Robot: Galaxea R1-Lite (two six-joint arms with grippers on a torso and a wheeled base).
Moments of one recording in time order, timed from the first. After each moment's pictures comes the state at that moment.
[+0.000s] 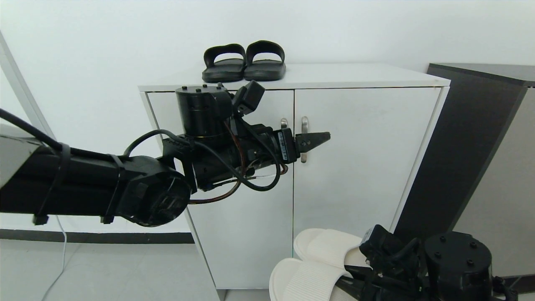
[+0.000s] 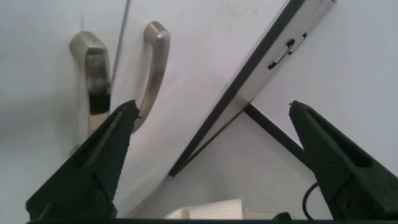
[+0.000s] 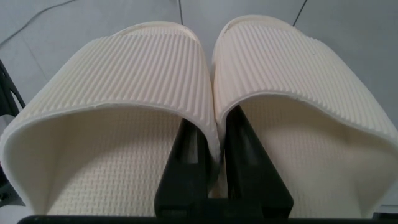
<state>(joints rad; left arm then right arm) -0.62 1.84 -1.15 -0.66 -0.32 -0.36 0.84 1.75 -0.30 -1.10 0.07 -0.01</state>
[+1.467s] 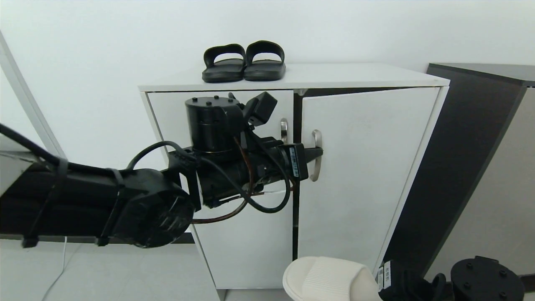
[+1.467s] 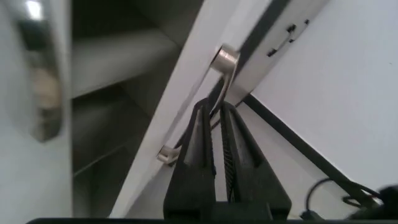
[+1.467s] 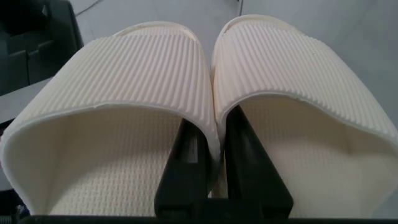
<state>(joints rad) -0.69 1.81 -1.08 -0.68 -0.28 -0.36 0.86 1.75 -0.12 -1.28 0.28 -0.07</state>
